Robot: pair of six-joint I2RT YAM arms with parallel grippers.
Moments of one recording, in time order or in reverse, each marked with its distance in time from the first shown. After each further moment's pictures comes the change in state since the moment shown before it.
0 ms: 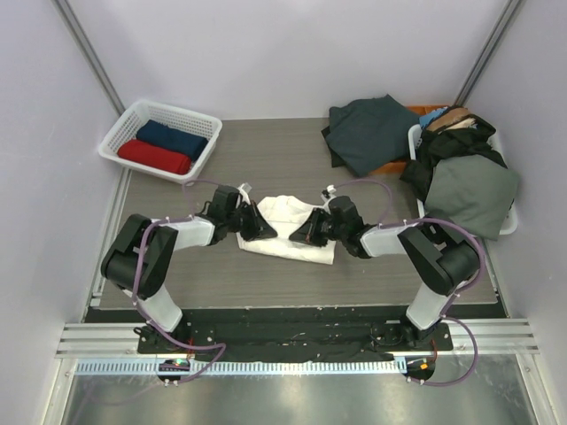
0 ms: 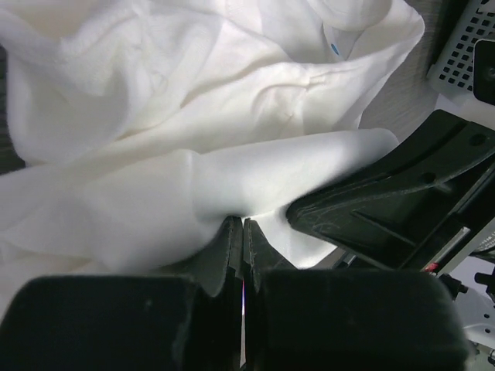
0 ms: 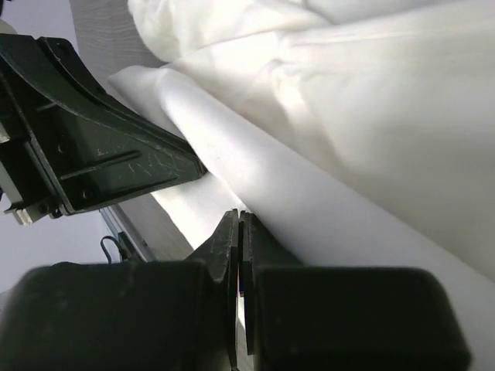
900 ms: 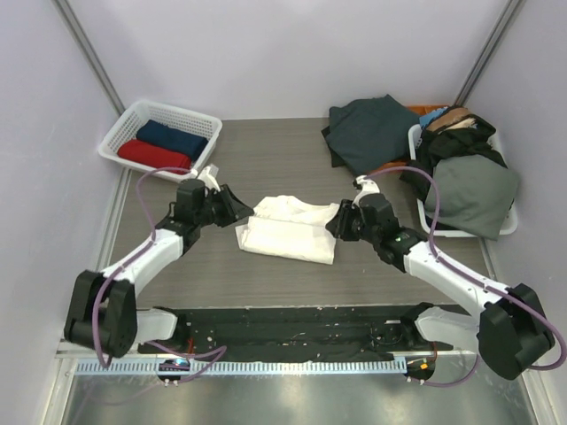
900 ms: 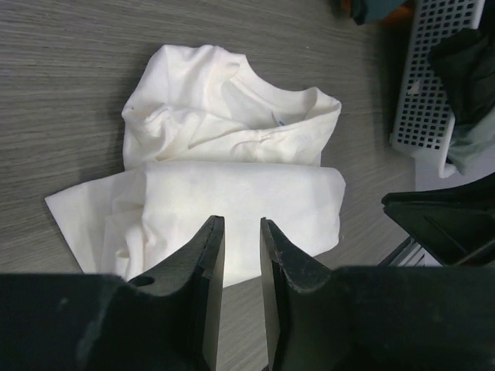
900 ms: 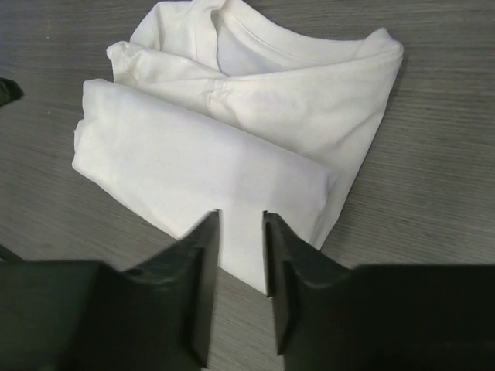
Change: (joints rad) left arm 0.135 -0.340 -0.045 -0.113 -0.096 0.129; right arm -0.083 -0.588 -0.058 -0.519 0.301 -0.373
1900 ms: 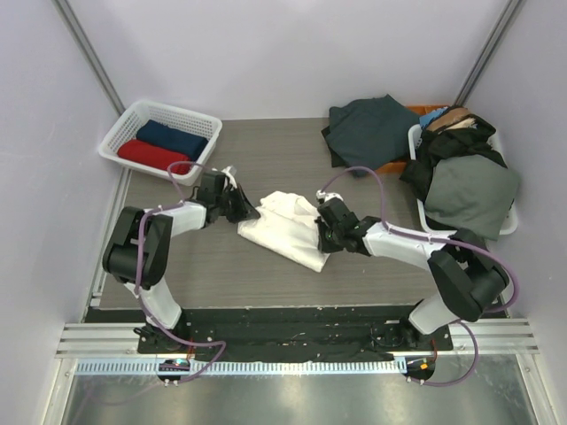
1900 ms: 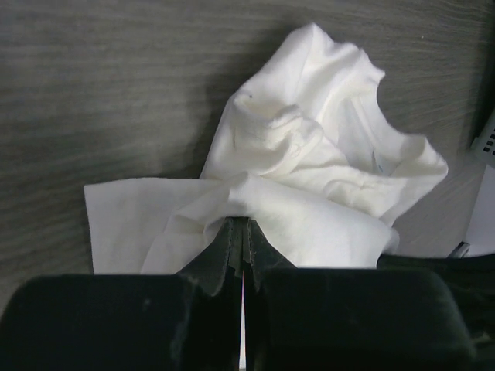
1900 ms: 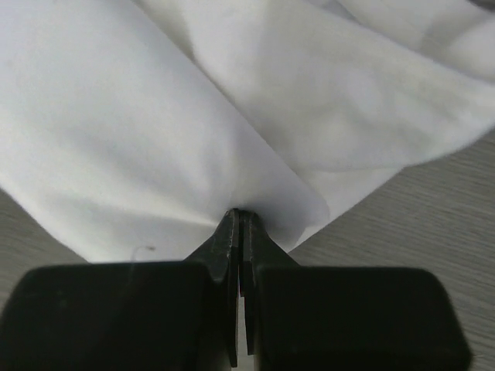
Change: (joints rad) left arm -0.001 0.386 0.157 0.021 0.012 0.047; right arm 0.169 0.401 0.191 -0.176 0.148 -0.125
